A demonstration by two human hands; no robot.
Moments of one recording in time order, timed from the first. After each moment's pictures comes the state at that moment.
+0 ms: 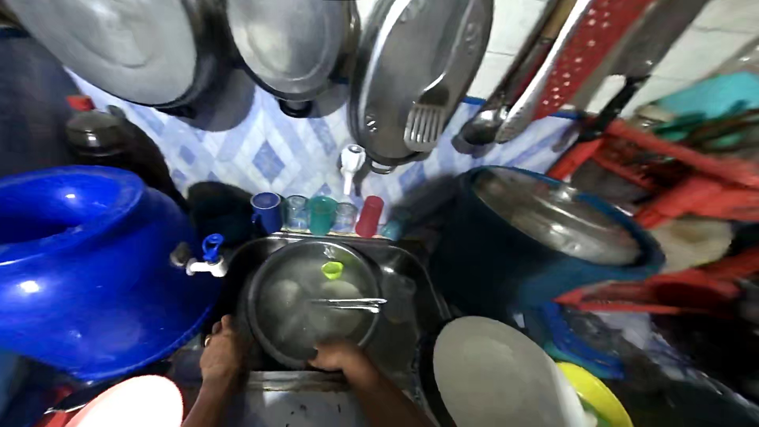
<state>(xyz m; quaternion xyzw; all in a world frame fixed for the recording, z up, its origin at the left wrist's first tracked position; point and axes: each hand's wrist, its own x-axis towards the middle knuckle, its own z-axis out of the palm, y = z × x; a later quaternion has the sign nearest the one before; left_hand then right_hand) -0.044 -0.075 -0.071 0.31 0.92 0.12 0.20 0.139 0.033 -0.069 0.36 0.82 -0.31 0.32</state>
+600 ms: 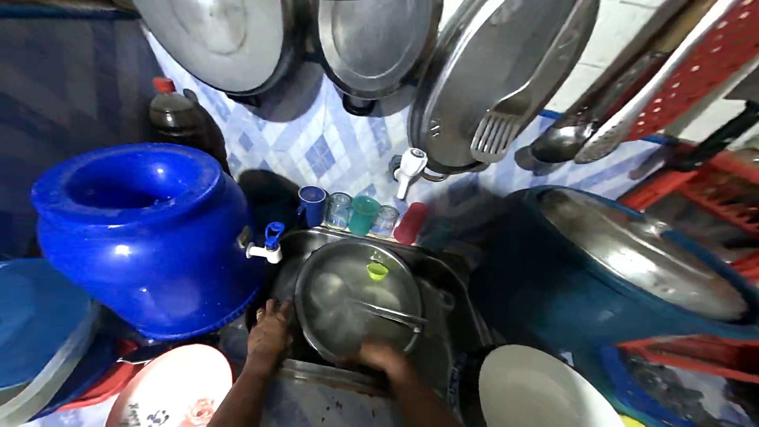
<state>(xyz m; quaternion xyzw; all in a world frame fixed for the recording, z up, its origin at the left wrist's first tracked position) -0.057 -0.071 -0.078 0.41 0.88 0.07 0.24 0.141 0.034 -0.047 0.45 0.78 -0.30 0.33</state>
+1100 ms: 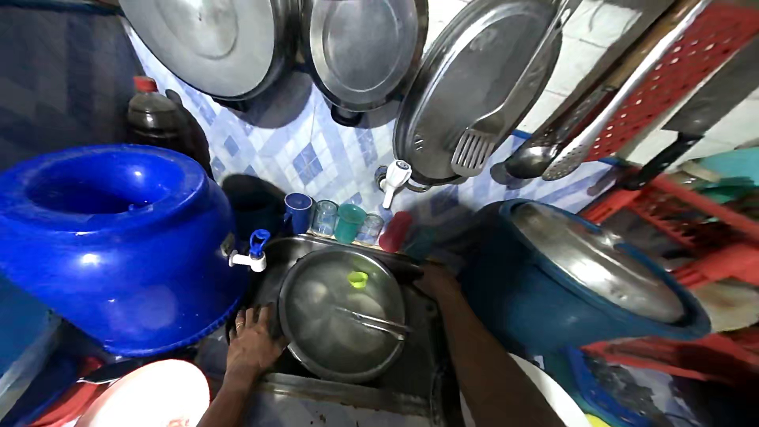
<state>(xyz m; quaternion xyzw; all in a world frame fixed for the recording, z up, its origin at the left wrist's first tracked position) -0.056 -0.075 -0.076 0.40 0.88 0.15 0.22 0.210 0.196 0.024 0.61 0.78 -0.13 0.06</state>
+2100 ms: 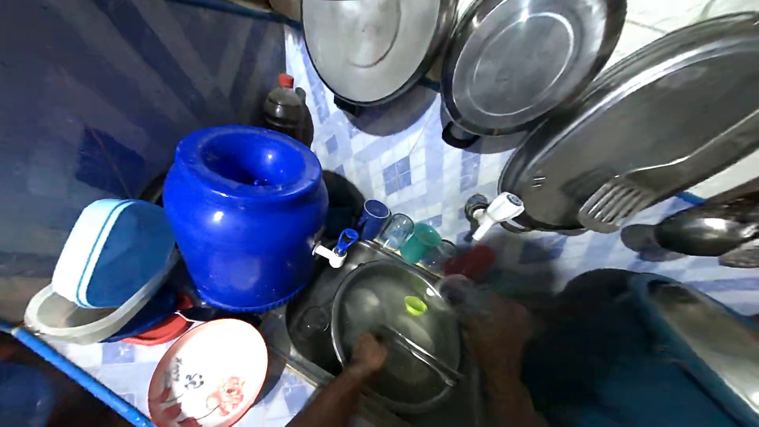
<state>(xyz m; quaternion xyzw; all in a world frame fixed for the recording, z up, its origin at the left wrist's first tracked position) 0.026 0.001 -0.105 0.29 0.72 0.39 0.50 0.175 0.118 0.021 0.51 0.81 -0.08 -0.26</state>
